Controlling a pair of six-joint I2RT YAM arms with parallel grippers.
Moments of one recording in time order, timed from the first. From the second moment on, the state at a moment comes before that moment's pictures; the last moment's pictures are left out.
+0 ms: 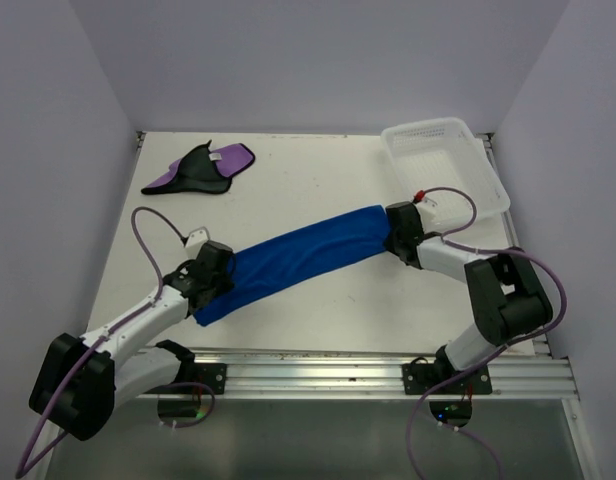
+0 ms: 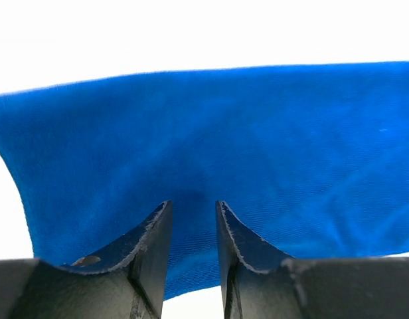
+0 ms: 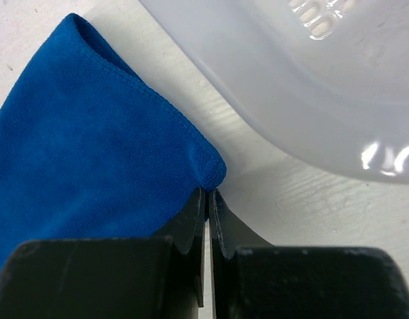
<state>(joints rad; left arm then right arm) -0.45 1.06 0.46 -0.41 -0.39 -0.81 0.35 1.61 0.76 -0.04 0.39 0.78</state>
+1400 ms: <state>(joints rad) -0.45 0.92 0.44 -0.37 -0.24 -0.70 0.33 1.30 0.64 -0.12 0.32 0.54</state>
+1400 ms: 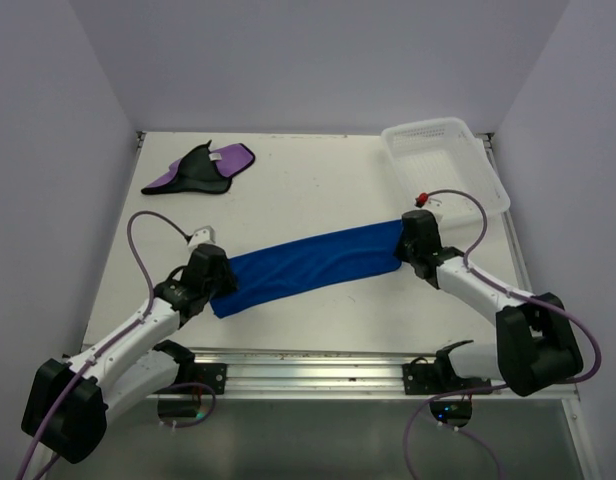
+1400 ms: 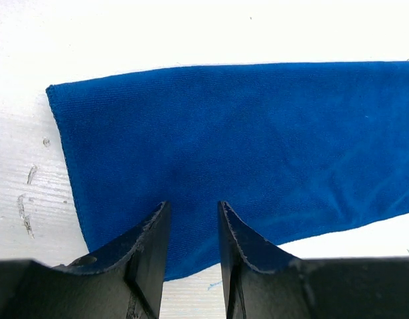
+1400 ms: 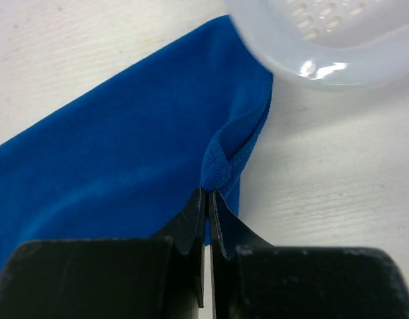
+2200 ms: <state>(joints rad) -0.45 0.85 0.37 -0.39 -0.25 -0.78 0.66 1.44 0.83 -0.10 0.27 0.48</state>
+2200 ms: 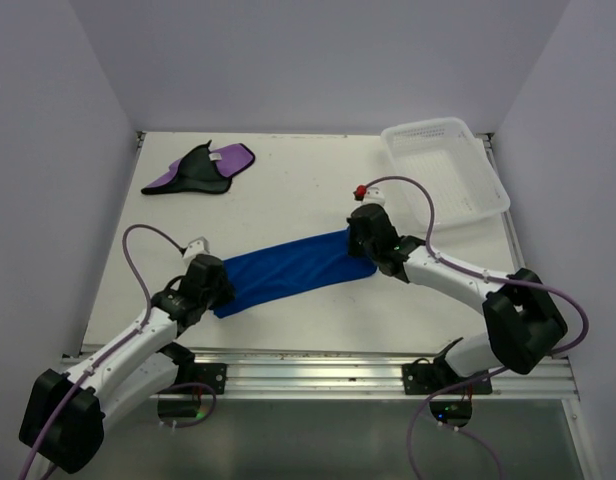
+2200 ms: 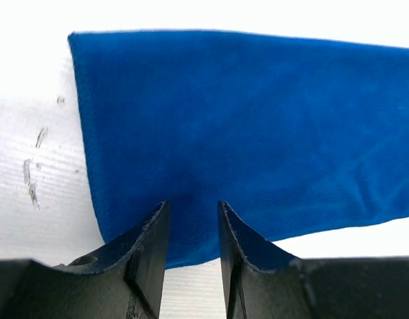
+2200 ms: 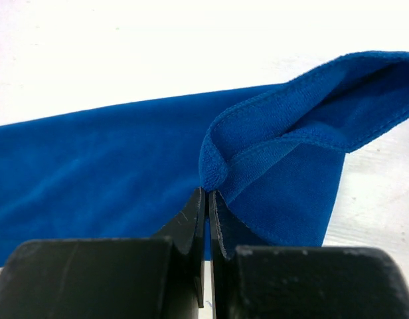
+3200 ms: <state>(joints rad) -0.45 0.76 0.65 -0.61 -0.34 -0.85 0.89 1.57 1.14 -0.15 0.18 0.50</state>
